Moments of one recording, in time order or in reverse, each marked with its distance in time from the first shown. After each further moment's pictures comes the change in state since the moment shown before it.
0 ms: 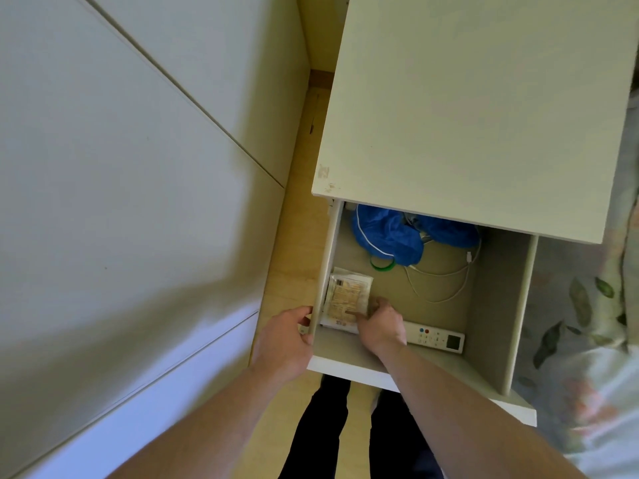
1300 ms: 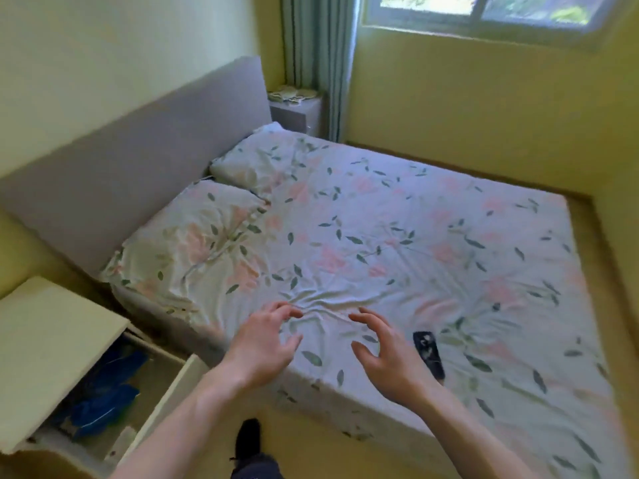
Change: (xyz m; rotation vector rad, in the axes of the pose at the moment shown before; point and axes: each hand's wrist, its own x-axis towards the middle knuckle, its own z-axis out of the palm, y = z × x) left_hand -0.711 0.129 0.104 0.854 -0.340 1.563; right_hand -0.802 0.450 0.023 0.778 1.019 0.057
